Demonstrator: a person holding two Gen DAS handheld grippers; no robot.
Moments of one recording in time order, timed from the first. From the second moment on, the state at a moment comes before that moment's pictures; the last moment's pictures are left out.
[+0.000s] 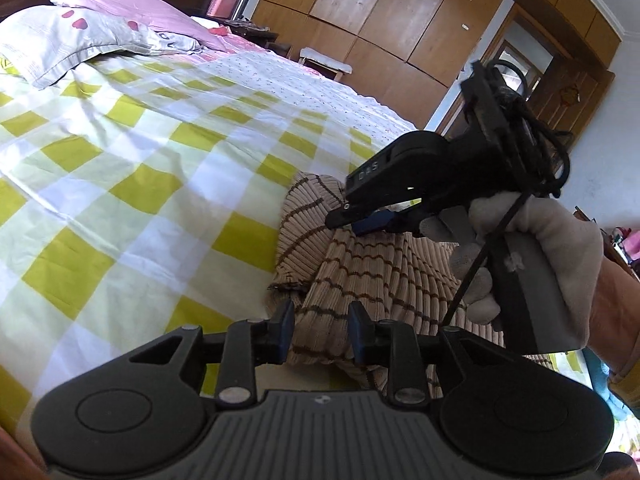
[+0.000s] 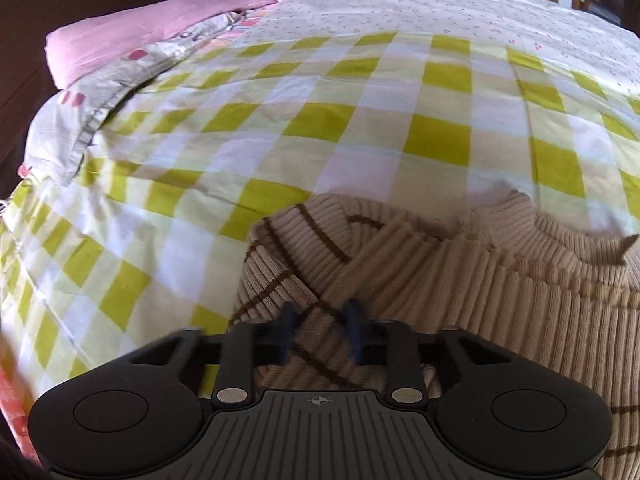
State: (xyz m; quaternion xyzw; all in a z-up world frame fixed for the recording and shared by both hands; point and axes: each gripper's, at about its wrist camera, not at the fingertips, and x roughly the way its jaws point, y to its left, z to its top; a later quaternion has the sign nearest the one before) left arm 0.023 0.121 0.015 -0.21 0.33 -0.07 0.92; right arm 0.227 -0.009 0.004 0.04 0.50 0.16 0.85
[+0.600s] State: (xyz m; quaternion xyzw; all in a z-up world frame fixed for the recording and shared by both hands) left arm 0.033 0.120 0.008 -0.20 0.33 -0.05 0.92; right arm 0.222 0.009 0.026 0.07 0.46 0.22 0.86
